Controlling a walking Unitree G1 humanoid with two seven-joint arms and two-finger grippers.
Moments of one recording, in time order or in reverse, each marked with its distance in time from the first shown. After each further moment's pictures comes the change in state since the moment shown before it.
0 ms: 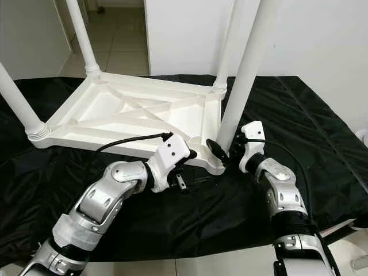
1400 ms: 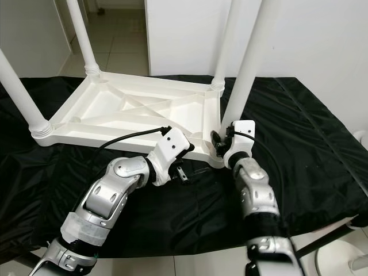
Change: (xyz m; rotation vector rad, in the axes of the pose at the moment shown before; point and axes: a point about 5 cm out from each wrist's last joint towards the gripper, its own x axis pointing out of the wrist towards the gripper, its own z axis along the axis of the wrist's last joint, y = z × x) left arm 0.001 0.011 0.003 -0.008 -0.016 0.086; right arm 0.023 0.029 -0.003 0.224 -0.040 -0.574
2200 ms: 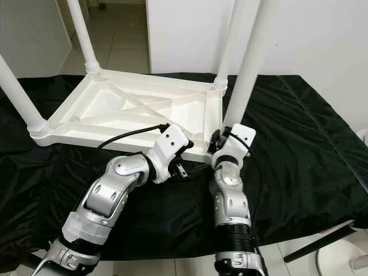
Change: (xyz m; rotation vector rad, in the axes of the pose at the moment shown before) left arm -0.001 0.004 0.002 -0.009 -0.011 0.030; right arm -0.014 0.019 0.008 0.119 -0.060 -0.293
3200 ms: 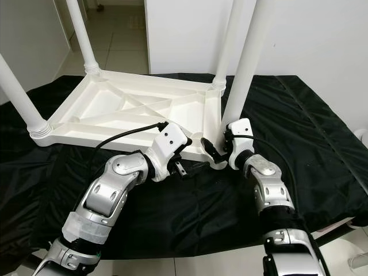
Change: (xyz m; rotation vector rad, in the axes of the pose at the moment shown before) left arm -0.001 0.003 0.002 0.019 -0.010 0.023; right arm 0.032 -0.031 0.002 -0.373 0.126 0.762
